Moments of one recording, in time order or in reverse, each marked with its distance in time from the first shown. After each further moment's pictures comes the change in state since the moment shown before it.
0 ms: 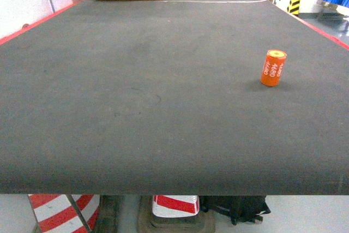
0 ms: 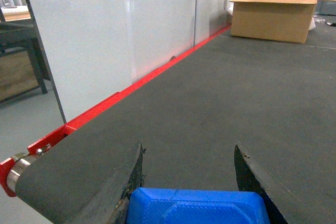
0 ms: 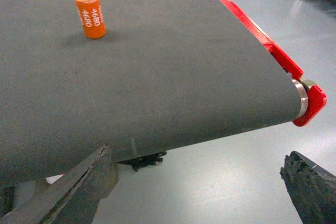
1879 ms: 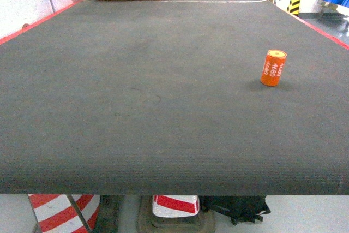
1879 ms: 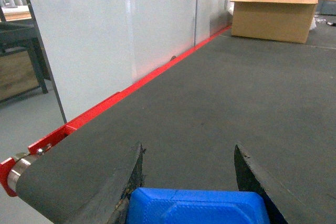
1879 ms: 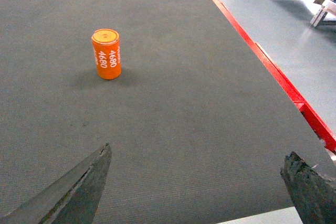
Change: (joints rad) left arm 0.000 0.000 0.000 0.000 0.000 0.000; right arm -0.033 0.676 0.296 0.451 -0.074 -0.122
